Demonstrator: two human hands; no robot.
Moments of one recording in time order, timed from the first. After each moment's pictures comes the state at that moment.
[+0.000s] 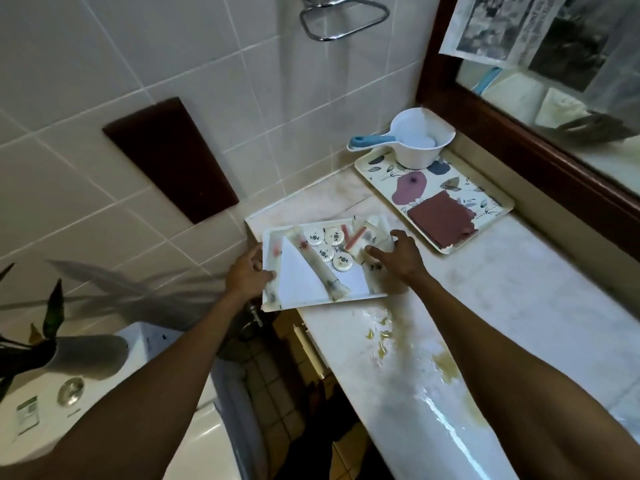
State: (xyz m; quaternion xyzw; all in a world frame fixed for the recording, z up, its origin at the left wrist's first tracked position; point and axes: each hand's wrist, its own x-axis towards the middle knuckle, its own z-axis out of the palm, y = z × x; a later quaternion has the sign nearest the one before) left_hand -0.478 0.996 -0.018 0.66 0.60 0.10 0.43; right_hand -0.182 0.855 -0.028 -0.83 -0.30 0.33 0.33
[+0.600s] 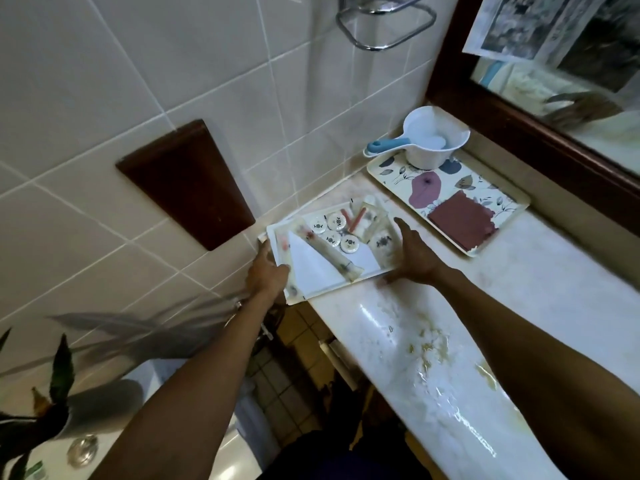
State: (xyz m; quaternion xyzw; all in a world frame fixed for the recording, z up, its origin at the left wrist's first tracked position) left_hand -0.462 1.069 -0.038 0.65 0.63 0.08 0.42; right_hand -0.195 0.898 -0.018 -0.83 -0.41 0.33 0.19
